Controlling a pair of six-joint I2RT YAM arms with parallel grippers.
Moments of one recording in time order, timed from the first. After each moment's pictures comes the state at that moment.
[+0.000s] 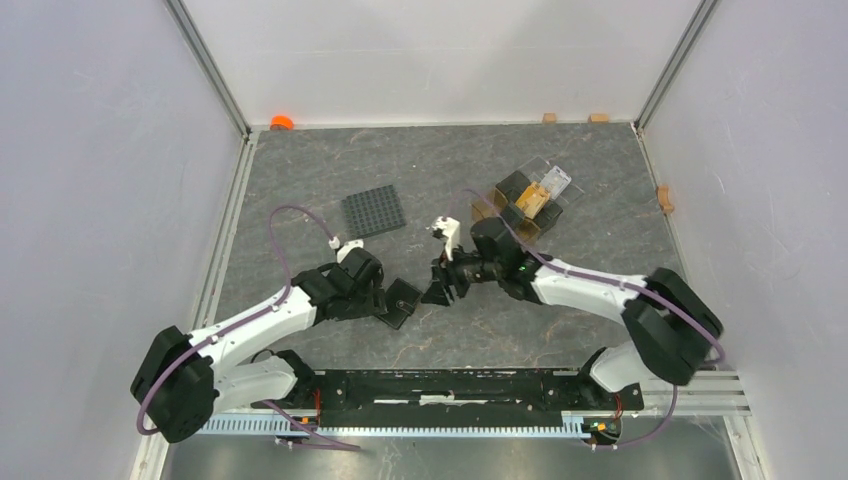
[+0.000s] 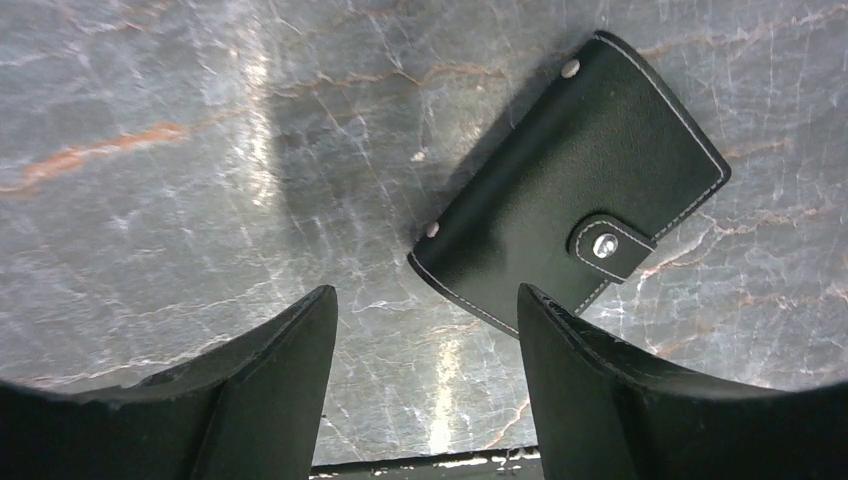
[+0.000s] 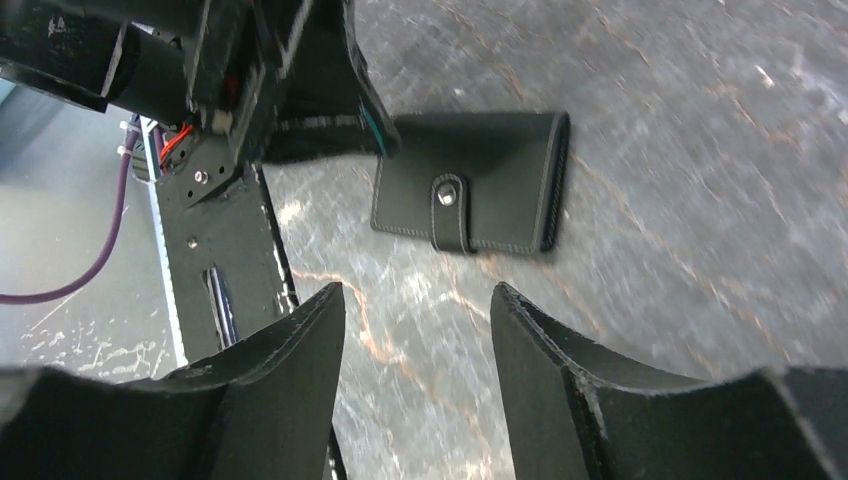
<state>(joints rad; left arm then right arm) -0.72 1.10 0.61 -0.63 -0.23 -0.80 0.78 1.42 0.69 0.17 -0.56 0.19</state>
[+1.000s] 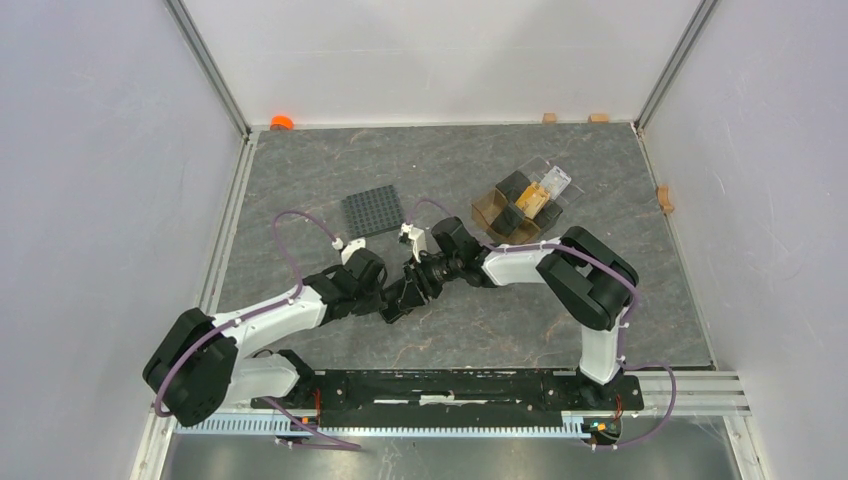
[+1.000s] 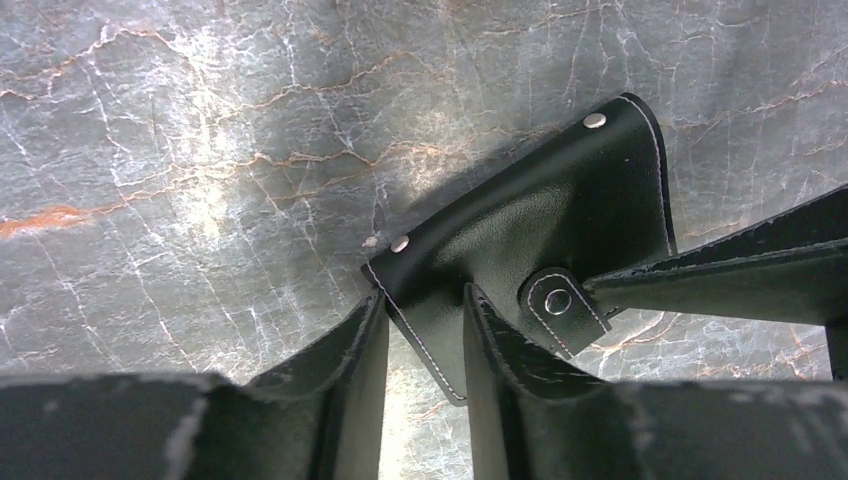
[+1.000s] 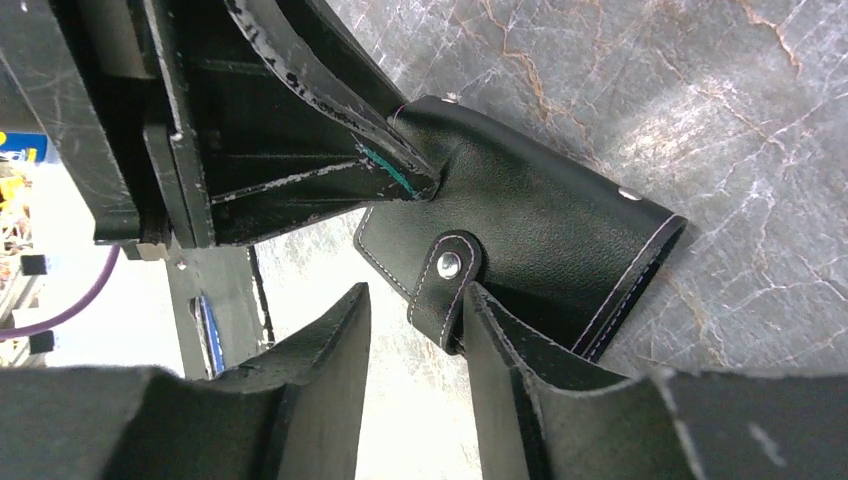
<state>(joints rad) -0.70 1.21 0.51 -0.35 -0.20 -0.85 0.83 1.90 0.96 0.21 -0.71 0.23</state>
